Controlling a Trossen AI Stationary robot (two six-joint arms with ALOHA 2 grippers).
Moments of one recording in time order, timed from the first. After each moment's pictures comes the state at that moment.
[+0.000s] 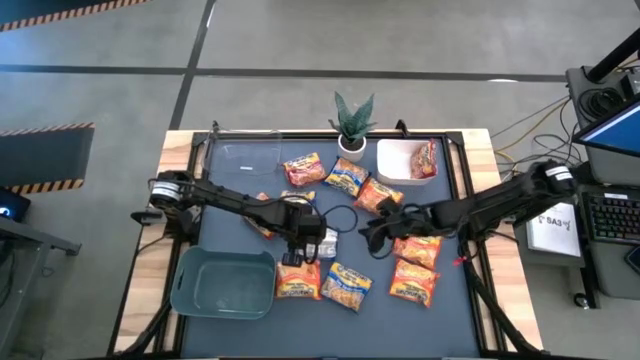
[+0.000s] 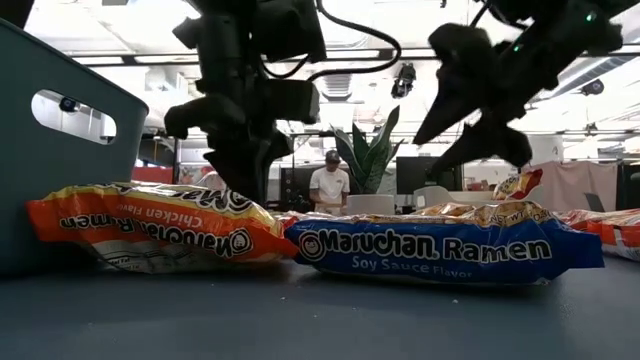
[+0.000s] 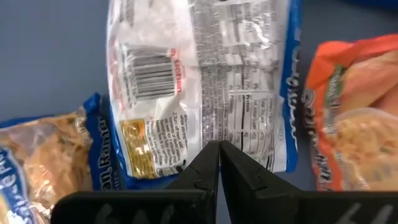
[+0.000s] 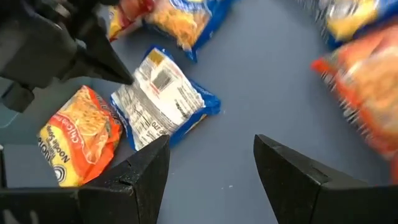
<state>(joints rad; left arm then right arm) -0.11 1.86 1.25 -0.70 -0.04 0.06 0.19 1.32 0.63 -0.04 0.30 1.00</state>
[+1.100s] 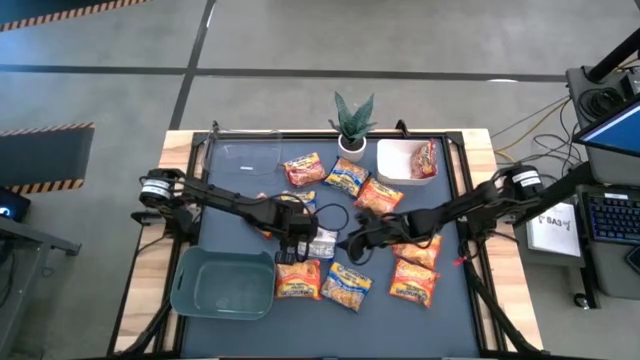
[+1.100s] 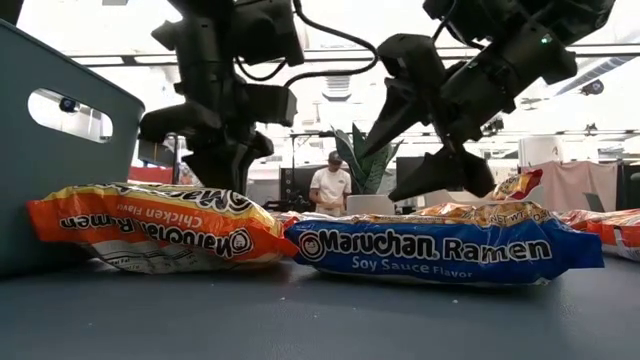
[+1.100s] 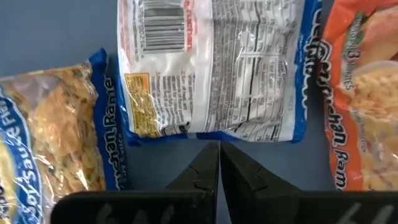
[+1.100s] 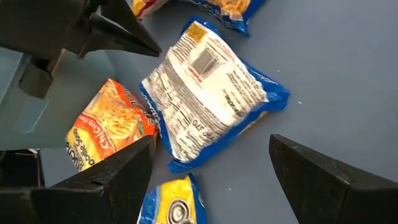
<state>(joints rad) -0.11 1.78 1.14 -0.67 -0.06 0.04 0.20 1.60 0.74 0.20 0.20 1.06</state>
